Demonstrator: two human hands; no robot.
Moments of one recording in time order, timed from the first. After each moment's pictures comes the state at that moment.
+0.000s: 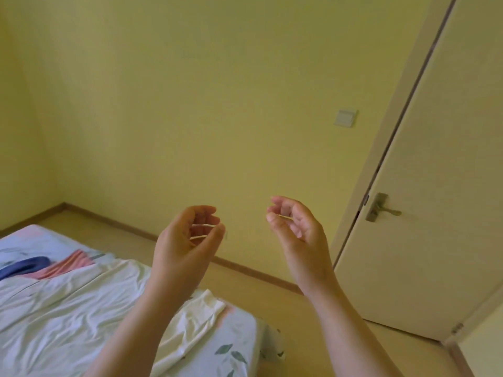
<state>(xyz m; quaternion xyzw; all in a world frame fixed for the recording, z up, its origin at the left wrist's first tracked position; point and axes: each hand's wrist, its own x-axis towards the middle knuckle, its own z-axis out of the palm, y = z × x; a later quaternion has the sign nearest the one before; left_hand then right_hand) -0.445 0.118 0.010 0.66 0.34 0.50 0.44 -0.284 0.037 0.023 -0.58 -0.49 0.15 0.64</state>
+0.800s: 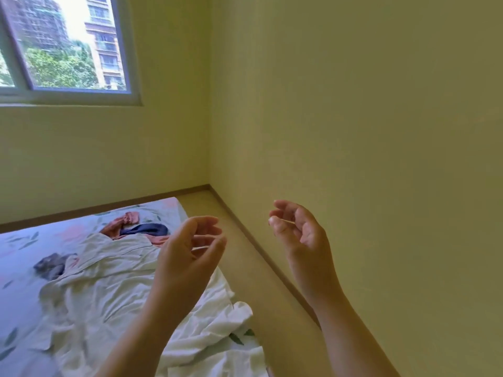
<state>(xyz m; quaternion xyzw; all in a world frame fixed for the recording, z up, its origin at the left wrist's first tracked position) -0.392 0.315 -0.013 0.53 0.55 0.59 0.26 -0.216 0.348 0.007 -0.41 -0.60 0.39 0.56</state>
